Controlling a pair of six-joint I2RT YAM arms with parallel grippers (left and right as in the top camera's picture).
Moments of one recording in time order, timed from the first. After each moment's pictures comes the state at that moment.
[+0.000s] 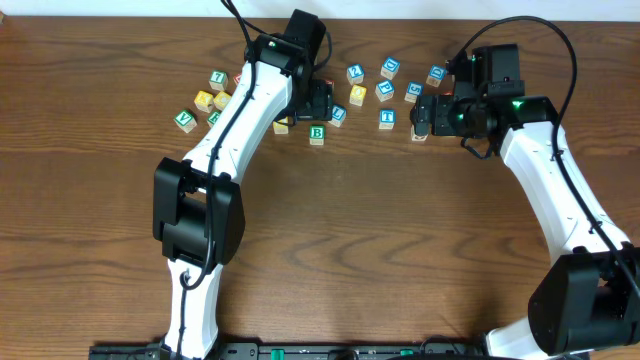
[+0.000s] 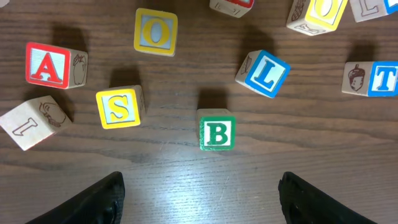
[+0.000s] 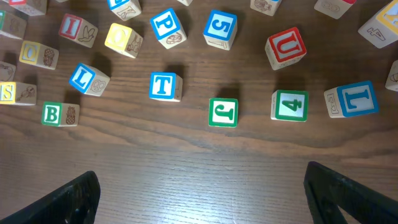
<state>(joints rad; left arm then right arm) -0.38 2.19 2.01 -1.11 0.05 -0.36 0.12 1.70 1.38 -0.70 -0.16 0.16</state>
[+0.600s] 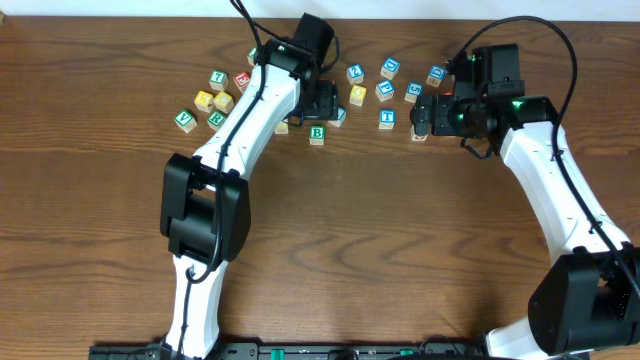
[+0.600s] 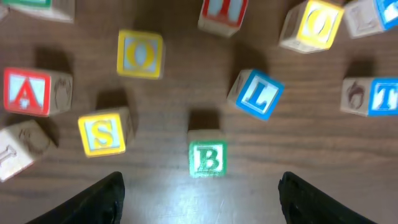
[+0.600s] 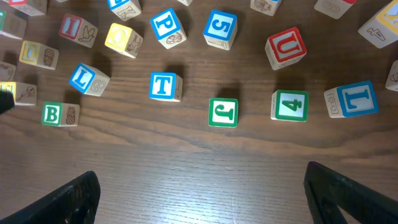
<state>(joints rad) -0.40 2.22 2.00 -1.03 0.02 -0.36 0.12 1.70 1.38 -0.70 -0.16 0.16</state>
